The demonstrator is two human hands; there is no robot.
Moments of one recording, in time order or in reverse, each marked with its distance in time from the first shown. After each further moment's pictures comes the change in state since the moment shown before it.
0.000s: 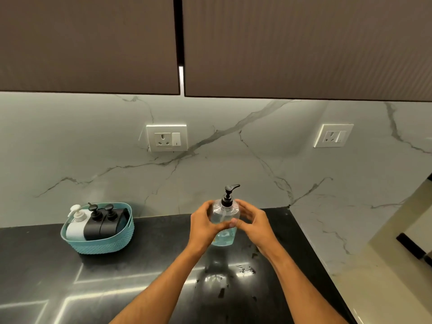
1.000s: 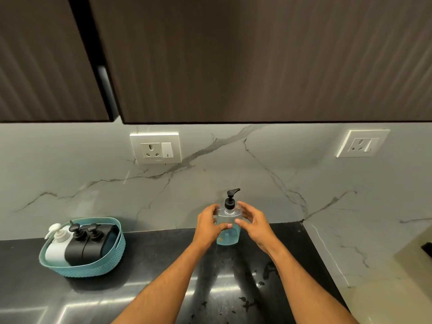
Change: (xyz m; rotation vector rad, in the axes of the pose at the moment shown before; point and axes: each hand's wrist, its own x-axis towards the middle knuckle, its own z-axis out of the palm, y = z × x) left_hand 0.113 -0.061 0.037 0.233 -0.084 -0.118; right_hand 0.118 0.073 -0.016 0.006 -0.061 0.186
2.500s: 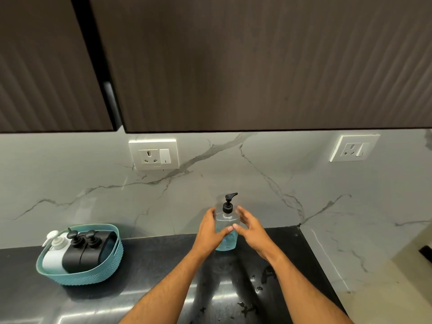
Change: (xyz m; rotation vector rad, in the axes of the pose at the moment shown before) left_hand -0.005 -0.001 0.008 0.071 -0.041 0.030; right_hand -0.006 -0.003 0.002 0.029 -0.064 0.088
